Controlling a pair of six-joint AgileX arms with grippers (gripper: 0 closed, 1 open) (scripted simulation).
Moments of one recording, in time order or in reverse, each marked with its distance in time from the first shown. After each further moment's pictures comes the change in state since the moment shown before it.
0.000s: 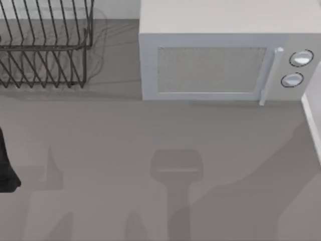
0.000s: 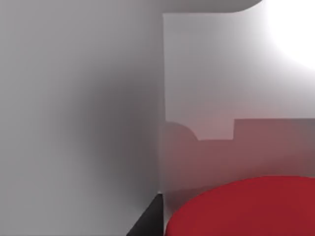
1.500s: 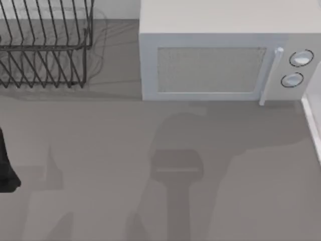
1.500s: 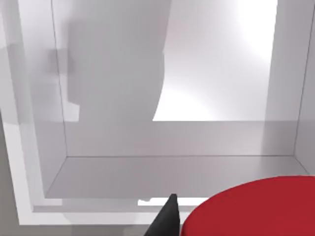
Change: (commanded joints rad) left arm 0.000 0.000 0.000 0.000 0.000 0.000; right arm 0.000 -0.267 0.707 -0.925 -0.019 0.003
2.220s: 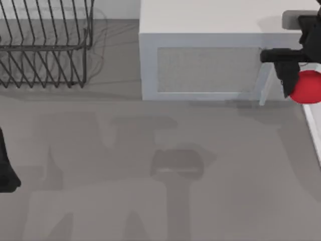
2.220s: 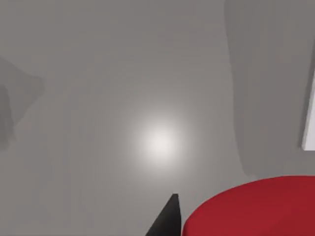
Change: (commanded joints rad) left arm 0.000 0.000 0.000 0.000 0.000 0.000; right arm 0.598 -0.265 -0.403 0.106 0.008 0.588
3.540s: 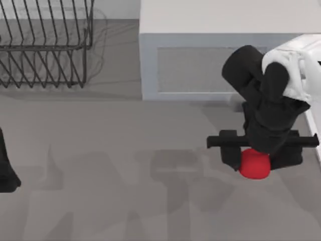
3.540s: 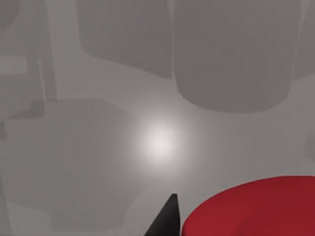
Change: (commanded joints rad) left arm 0.000 0.000 0.000 0.000 0.000 0.000; right arm 0.282 -0.081 -0.557 0.466 0.005 0.282
